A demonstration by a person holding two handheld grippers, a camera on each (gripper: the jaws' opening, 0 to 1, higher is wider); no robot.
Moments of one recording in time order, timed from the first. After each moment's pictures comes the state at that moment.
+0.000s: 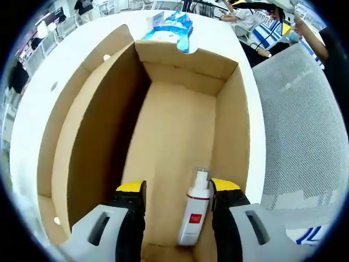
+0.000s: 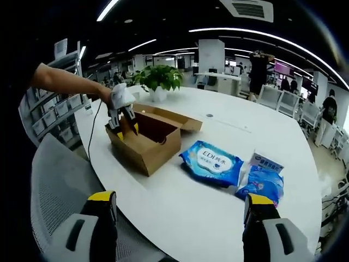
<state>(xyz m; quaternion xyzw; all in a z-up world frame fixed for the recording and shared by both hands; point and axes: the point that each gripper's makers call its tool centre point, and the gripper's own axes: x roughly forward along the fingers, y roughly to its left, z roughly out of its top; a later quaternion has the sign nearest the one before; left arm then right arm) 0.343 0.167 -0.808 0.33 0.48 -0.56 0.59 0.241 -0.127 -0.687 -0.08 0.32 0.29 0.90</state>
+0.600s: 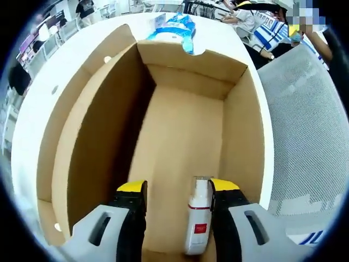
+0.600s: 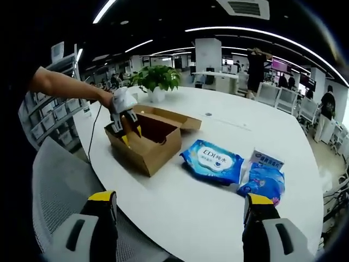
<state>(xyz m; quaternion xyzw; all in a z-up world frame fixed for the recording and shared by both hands) 0.358 0.164 -0.815 0.32 0.48 -0.54 0.61 0.237 -0.125 -0.686 -0.07 0.32 0.29 0.90</state>
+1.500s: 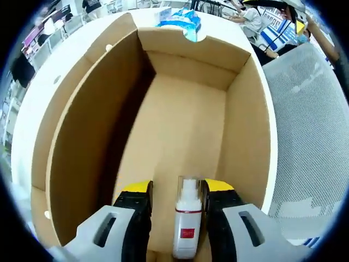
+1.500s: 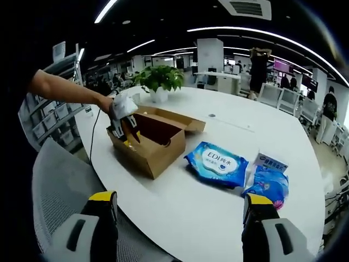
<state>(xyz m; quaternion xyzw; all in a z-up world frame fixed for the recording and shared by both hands) 0.347 0.177 -0.831 0.33 0.49 -0.52 0.62 0.241 -0.112 -0.686 -0.07 0.32 0.30 0.90</state>
